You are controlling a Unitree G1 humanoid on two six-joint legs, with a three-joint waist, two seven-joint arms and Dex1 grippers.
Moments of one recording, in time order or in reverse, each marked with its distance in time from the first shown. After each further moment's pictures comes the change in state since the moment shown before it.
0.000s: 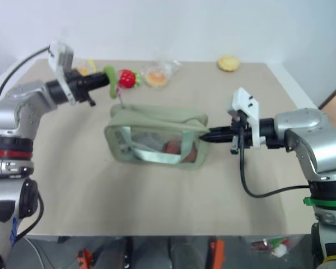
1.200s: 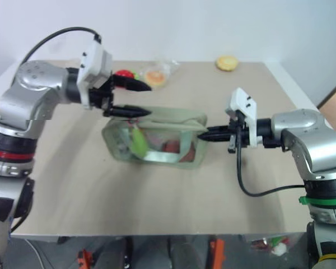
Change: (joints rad) left arm 0.021 0.118 -0.191 -0.326 0.059 -0.035 -0.380; right arm -0.001 0.026 0.003 0.015 -0.020 -0.015 -0.002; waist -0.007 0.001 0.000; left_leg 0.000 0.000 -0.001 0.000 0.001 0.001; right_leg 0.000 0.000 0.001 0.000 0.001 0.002
